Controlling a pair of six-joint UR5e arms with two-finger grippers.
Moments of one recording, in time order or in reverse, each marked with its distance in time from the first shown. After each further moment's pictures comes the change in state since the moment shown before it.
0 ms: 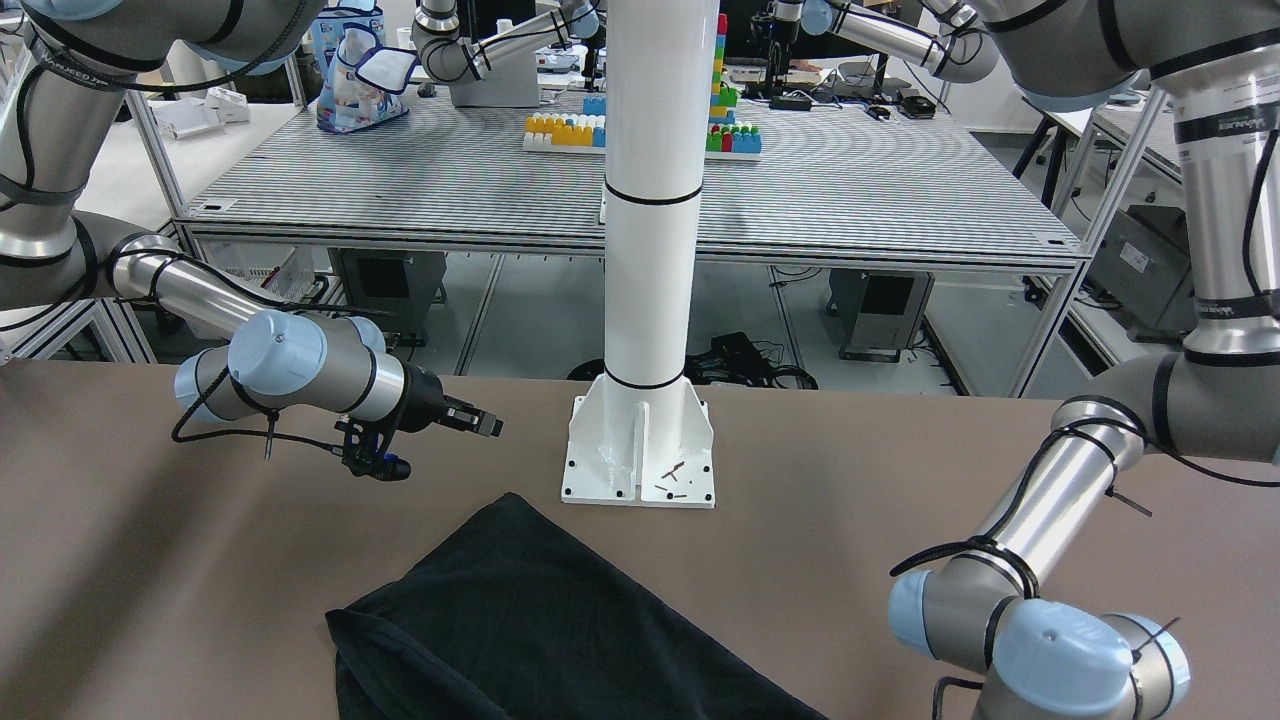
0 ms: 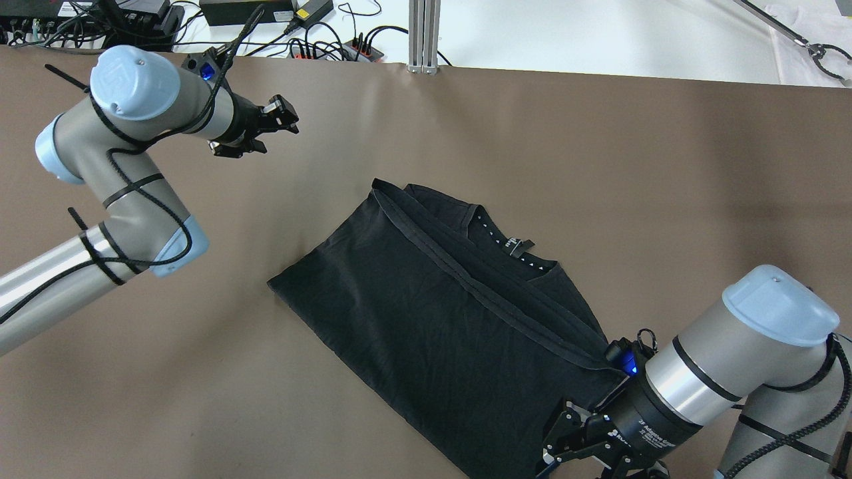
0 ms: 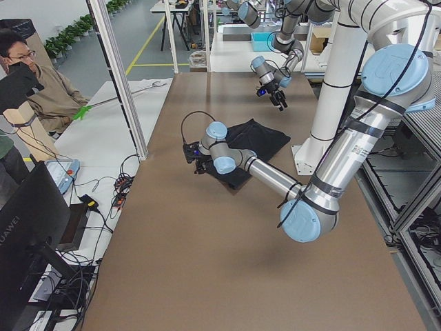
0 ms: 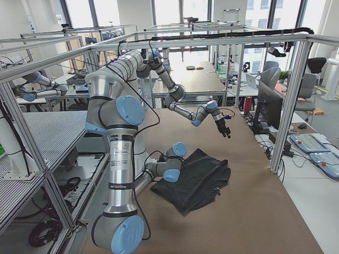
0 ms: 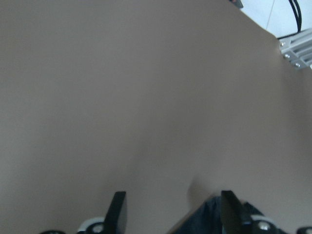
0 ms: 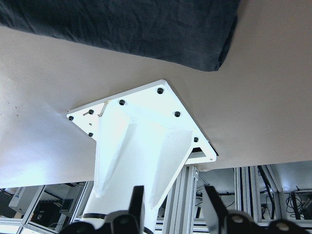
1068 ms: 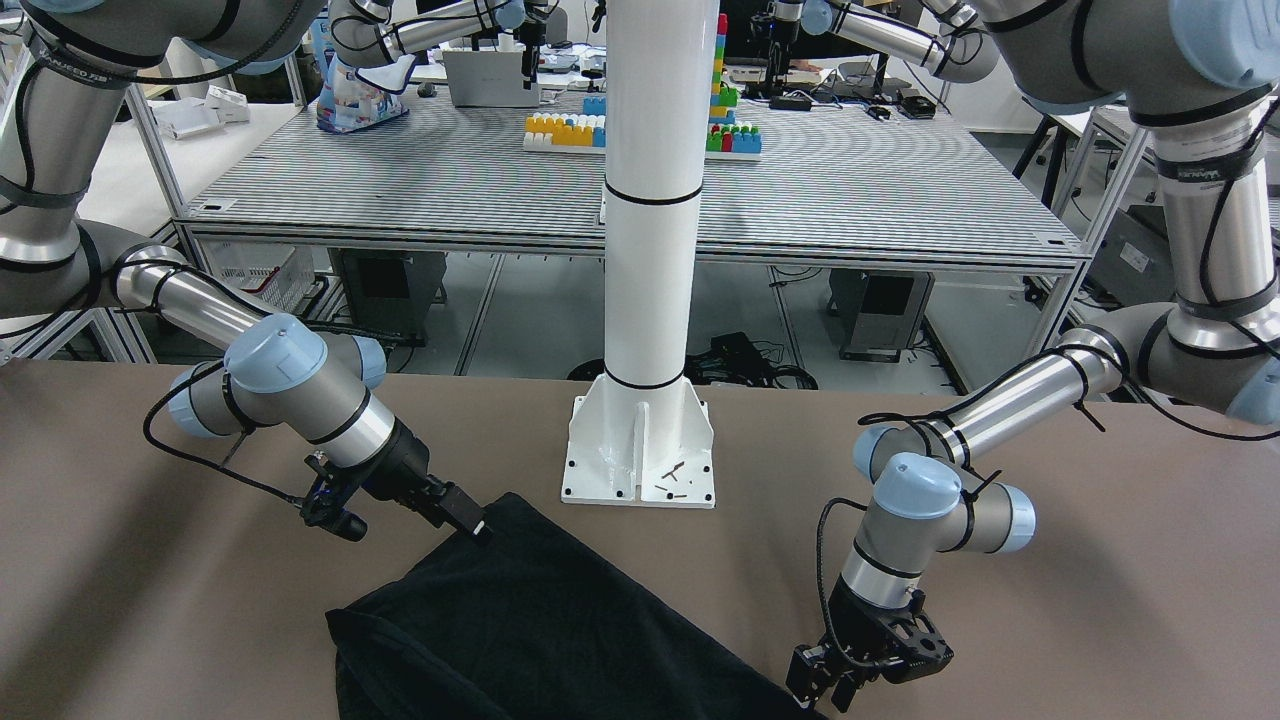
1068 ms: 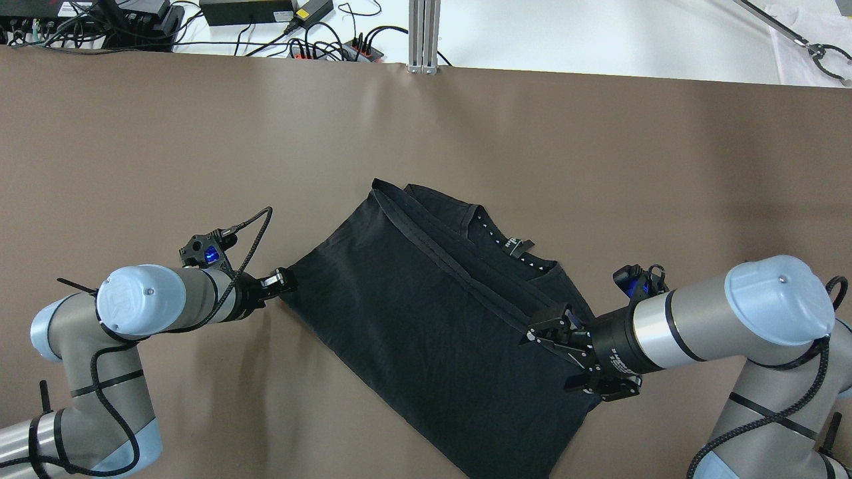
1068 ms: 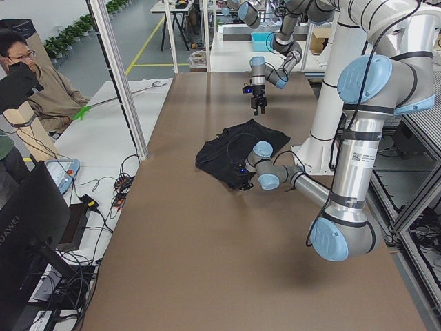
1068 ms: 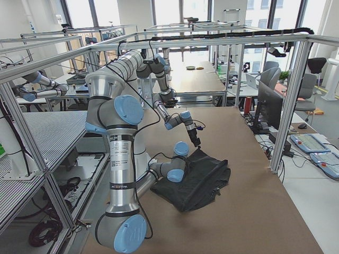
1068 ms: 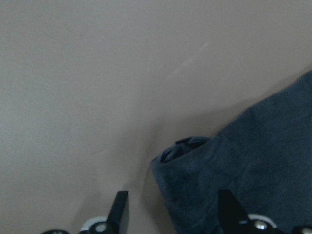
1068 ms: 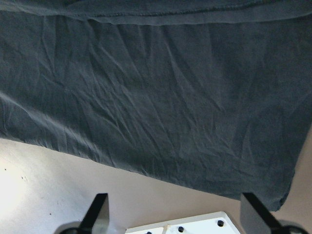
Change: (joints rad) left arm 0.357 0.276 -0.217 0.000 0.249 -0.146; right arm 0.032 0.040 -0.032 0.001 -0.454 -0.023
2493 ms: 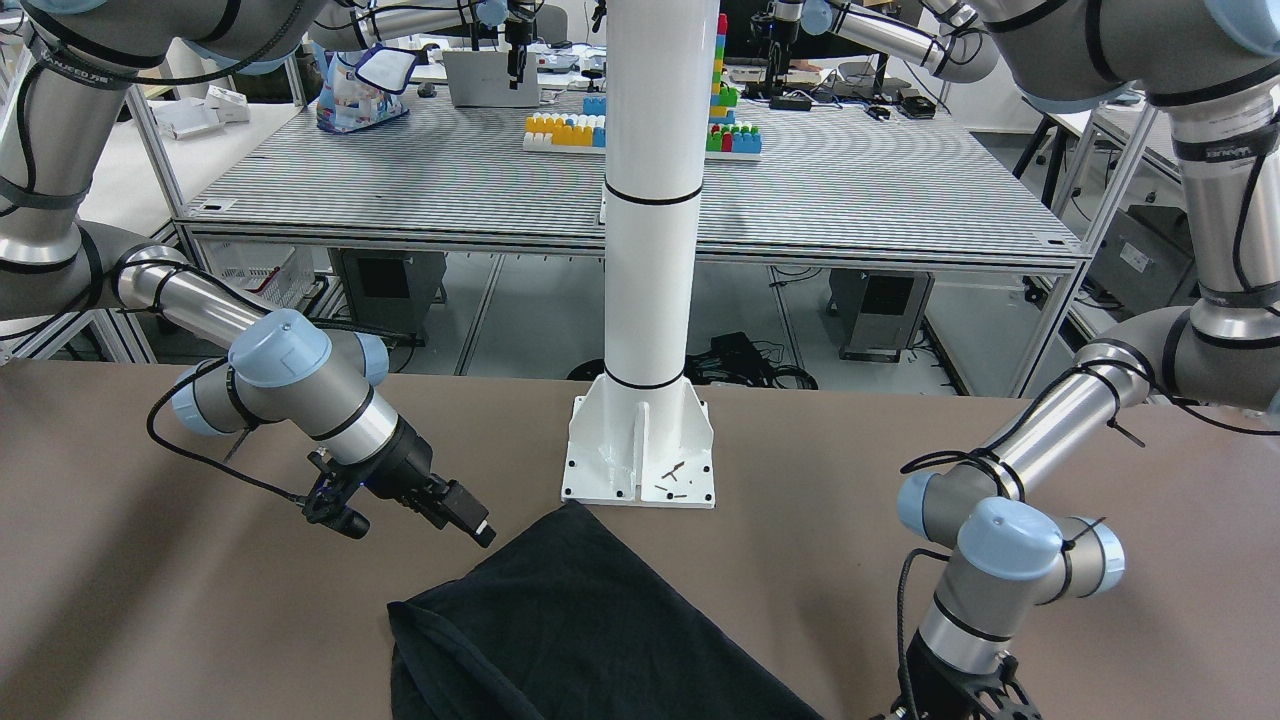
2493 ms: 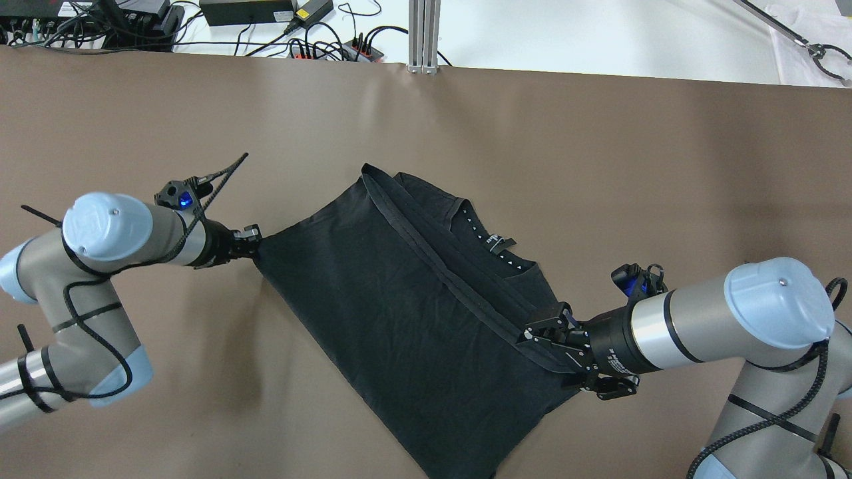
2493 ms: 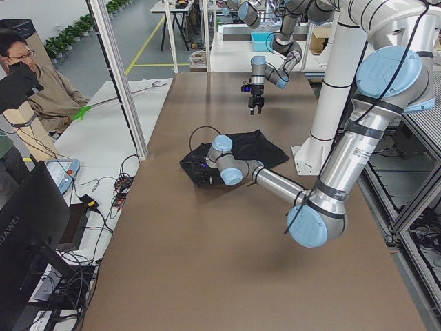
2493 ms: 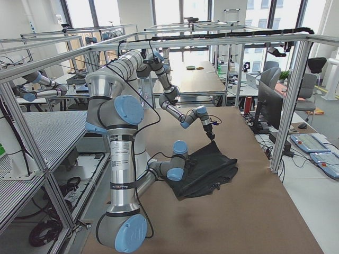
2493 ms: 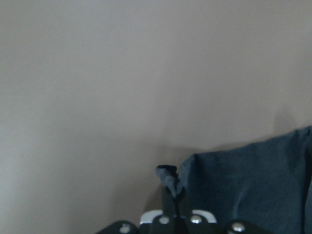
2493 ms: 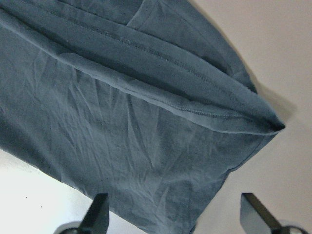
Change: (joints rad) left arm -0.313 -0.267 0.303 0.003 -0.230 0.228; right arm -0.006 0.003 0.011 -0.001 -0.106 -0.002
